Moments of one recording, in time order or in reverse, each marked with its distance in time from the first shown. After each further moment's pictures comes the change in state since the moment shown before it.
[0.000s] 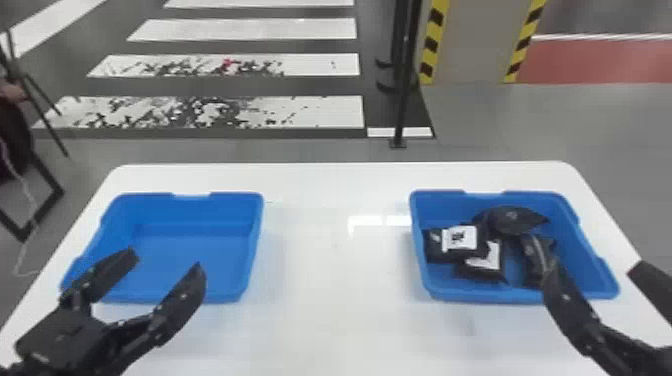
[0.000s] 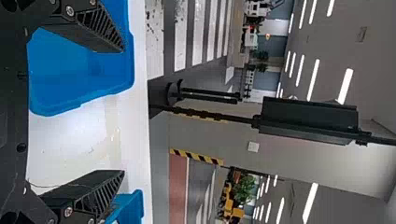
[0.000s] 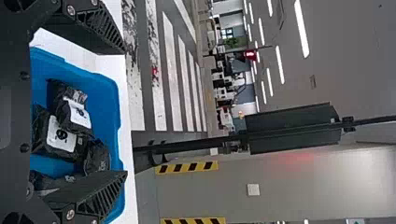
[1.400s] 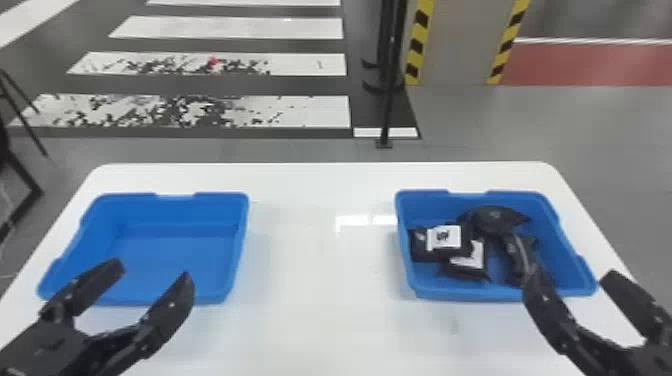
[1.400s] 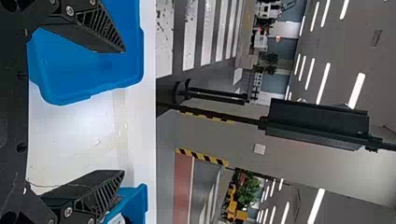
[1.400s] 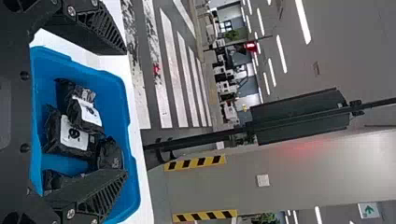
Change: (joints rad) left arm 0.039 -0.002 -0.013 -0.050 0.021 0.052 0.034; right arm -0.006 0.000 0.006 0.040 -0.058 0.000 -0.029
